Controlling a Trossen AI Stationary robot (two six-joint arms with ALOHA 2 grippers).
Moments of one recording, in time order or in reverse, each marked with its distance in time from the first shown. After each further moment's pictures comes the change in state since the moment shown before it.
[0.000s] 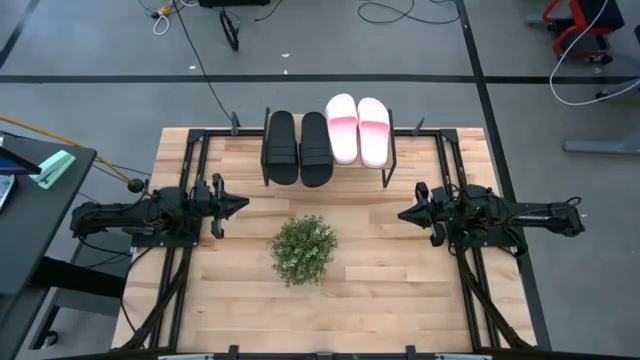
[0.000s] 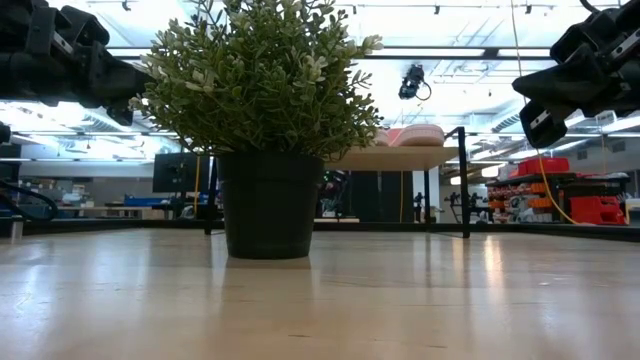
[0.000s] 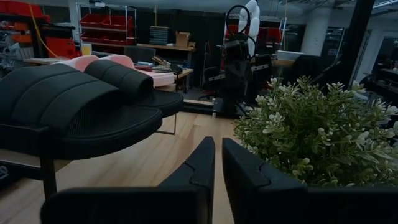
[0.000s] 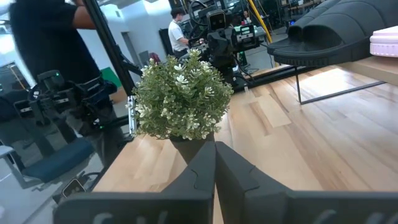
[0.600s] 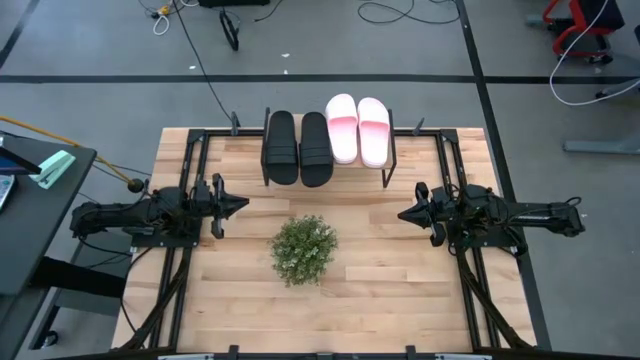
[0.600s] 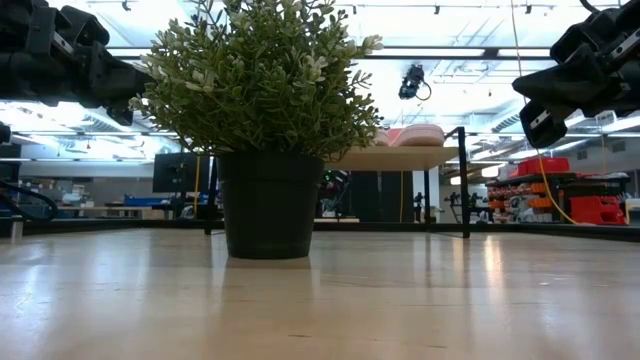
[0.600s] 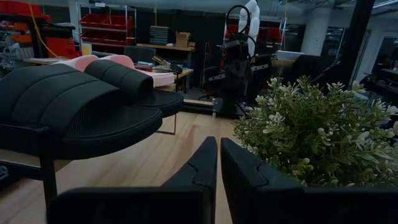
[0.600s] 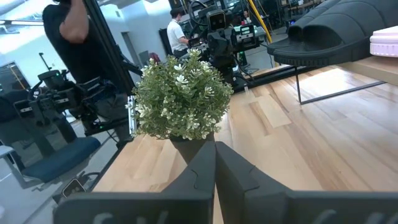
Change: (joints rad) left arm 0.000 0.000 0.000 0.000 0.000 0.000; right arm 0.000 0.000 0.000 0.000 0.000 0.000
